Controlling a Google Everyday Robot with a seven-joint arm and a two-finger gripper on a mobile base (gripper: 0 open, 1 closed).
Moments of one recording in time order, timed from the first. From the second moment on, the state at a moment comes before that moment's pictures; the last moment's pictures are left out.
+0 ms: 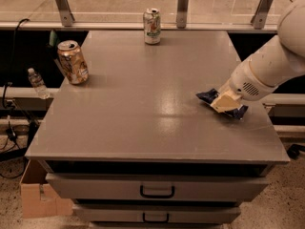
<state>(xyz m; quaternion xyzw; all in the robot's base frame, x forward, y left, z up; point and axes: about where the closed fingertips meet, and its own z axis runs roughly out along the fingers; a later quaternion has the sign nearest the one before) 0.525 -0.186 0.848 -0.48 0.85 0.06 0.23</state>
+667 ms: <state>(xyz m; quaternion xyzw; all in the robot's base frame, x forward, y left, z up) 0.513 -0.206 0.935 -0.48 0.82 0.08 0.30</state>
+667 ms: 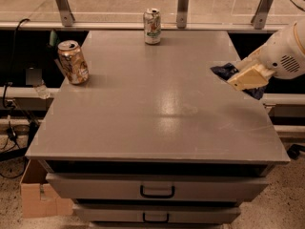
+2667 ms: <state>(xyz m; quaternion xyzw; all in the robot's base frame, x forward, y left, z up) 0.741 -0.091 0.922 -0.46 0.80 0.09 0.37</state>
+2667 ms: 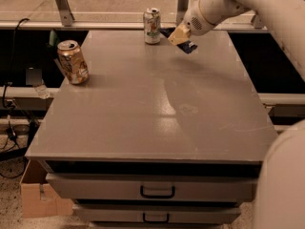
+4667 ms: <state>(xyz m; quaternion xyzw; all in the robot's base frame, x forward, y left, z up) 0.826 -0.064 0.882 -0.42 0.84 0.10 0.34</state>
